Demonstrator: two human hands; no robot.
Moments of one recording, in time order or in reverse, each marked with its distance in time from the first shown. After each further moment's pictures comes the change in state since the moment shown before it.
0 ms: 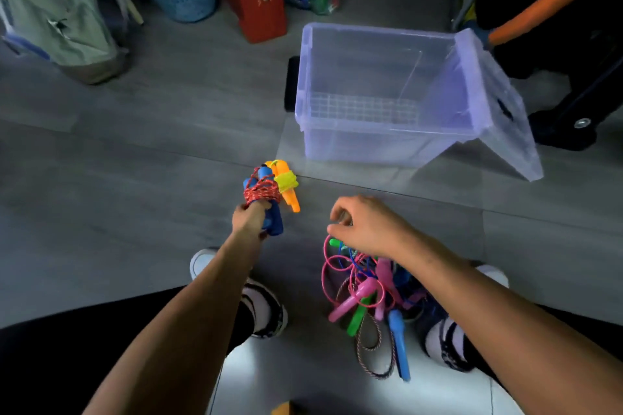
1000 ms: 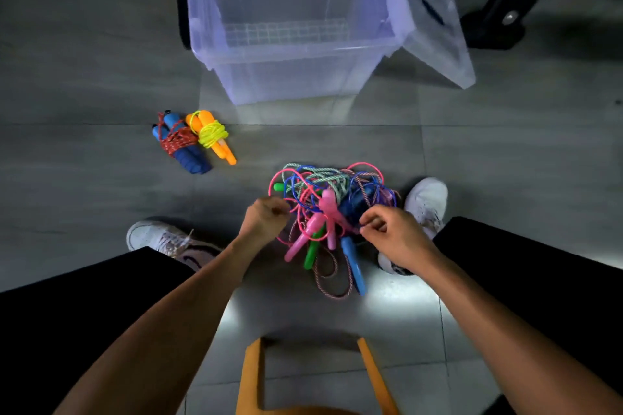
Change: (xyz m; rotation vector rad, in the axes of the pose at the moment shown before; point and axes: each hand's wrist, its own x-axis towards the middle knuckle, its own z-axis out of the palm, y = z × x) left_hand -0.037 -0.128 0.055 1.055 -0.448 0.488; right_hand -0.116 0.161 0.066 0.321 0.200 0.339
